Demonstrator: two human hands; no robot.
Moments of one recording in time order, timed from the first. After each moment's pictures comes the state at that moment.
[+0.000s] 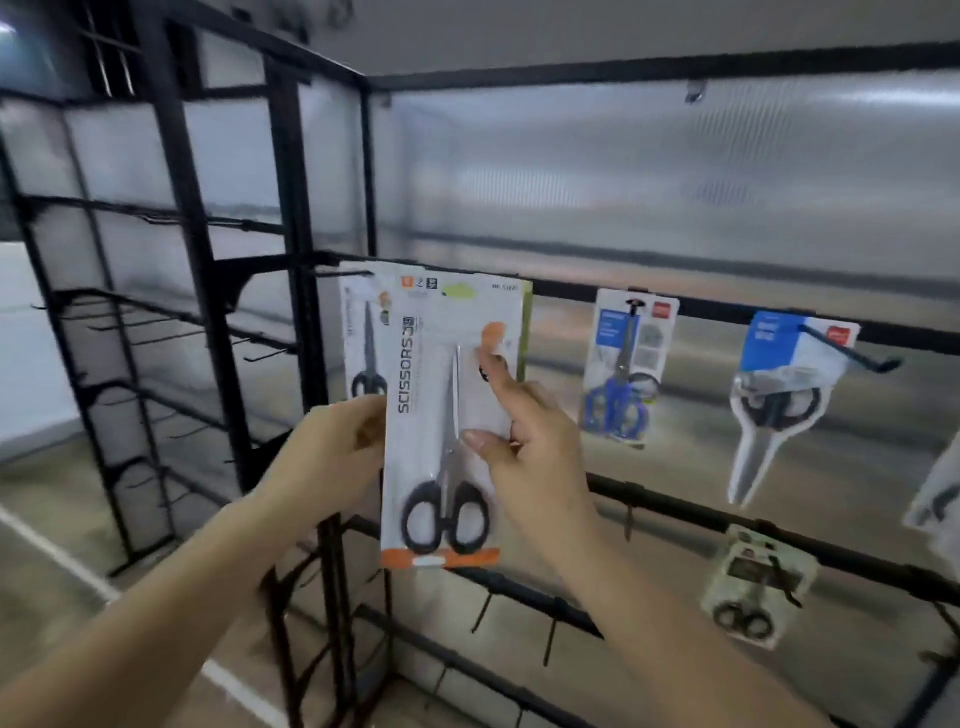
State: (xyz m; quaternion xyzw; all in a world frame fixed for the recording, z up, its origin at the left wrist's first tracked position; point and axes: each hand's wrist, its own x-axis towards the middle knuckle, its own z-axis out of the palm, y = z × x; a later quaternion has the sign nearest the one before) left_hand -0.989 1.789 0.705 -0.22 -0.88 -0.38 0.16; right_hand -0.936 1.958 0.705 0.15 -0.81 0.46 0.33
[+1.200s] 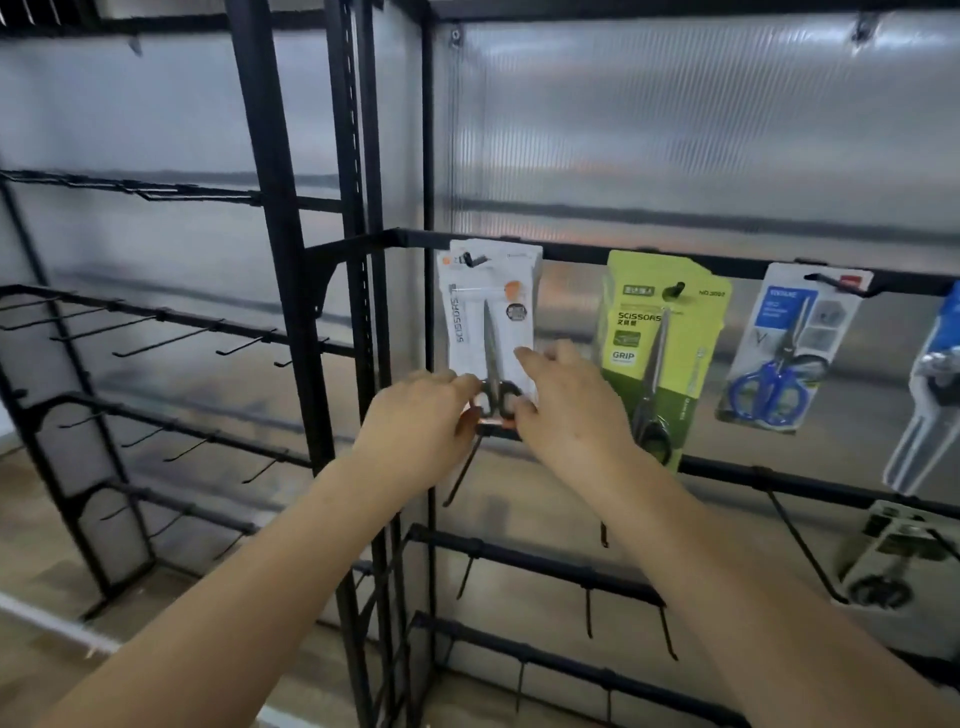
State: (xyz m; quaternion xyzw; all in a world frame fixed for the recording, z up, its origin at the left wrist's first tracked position) left_hand -1.142 1.687 0.695 -0.36 -0.89 -0.14 0.24; right_hand -1.080 1.818 0.715 -0.07 -0.96 0.09 0.25
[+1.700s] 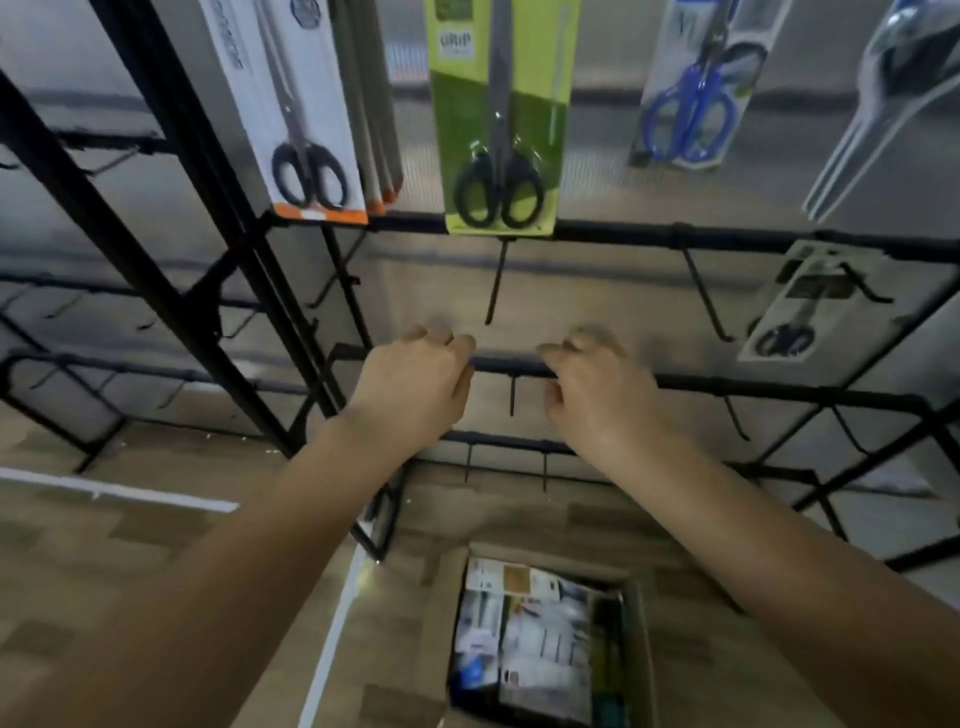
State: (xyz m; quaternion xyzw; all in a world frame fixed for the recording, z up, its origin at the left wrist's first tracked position) left_hand -1.062 1.776 0.564 -0.43 -0.90 -0.03 0.11; right_hand -0.965 1.916 0.565 -0.14 -0.99 0.04 0.08
